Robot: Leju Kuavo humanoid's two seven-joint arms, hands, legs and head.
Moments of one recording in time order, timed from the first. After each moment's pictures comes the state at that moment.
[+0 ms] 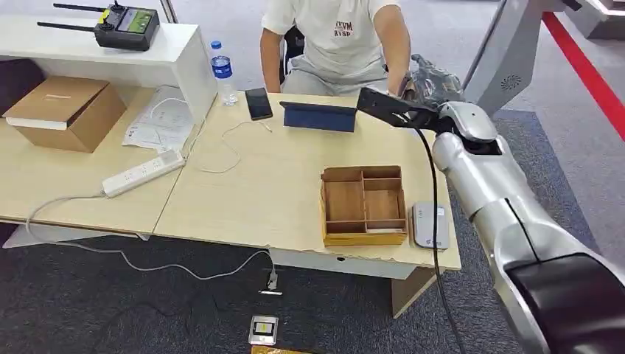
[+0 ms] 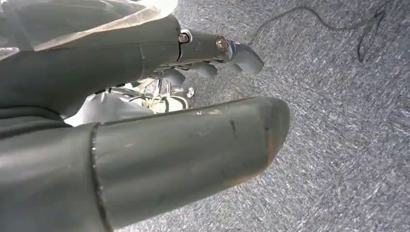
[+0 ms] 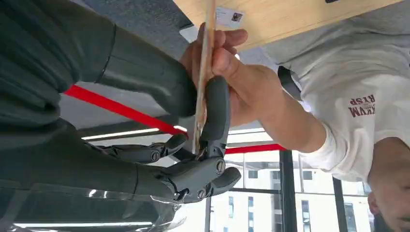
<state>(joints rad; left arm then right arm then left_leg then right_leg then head) -0.10 0.13 0.39 -0.18 -1.35 0.24 -0.09 -1.22 0.02 0.51 -0.35 1.03 -0.03 -0.14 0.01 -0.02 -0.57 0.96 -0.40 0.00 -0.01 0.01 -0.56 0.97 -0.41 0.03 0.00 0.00</state>
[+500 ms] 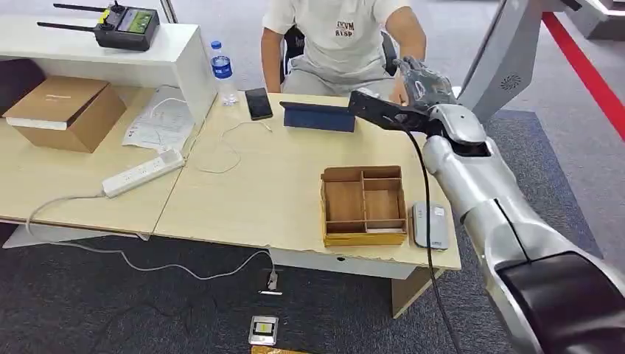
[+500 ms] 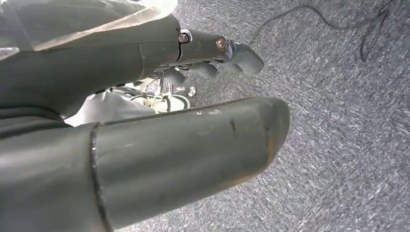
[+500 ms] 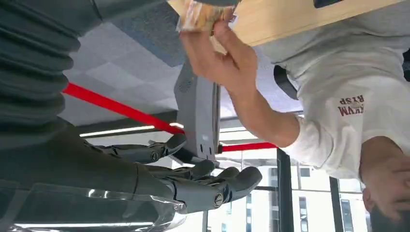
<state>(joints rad) -0.10 0.13 0.39 -0.18 -1.35 0.24 -0.08 -1.22 0.05 0.51 -0.32 1.05 -0.07 -0.13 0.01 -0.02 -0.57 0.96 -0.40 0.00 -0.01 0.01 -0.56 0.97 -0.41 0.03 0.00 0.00</state>
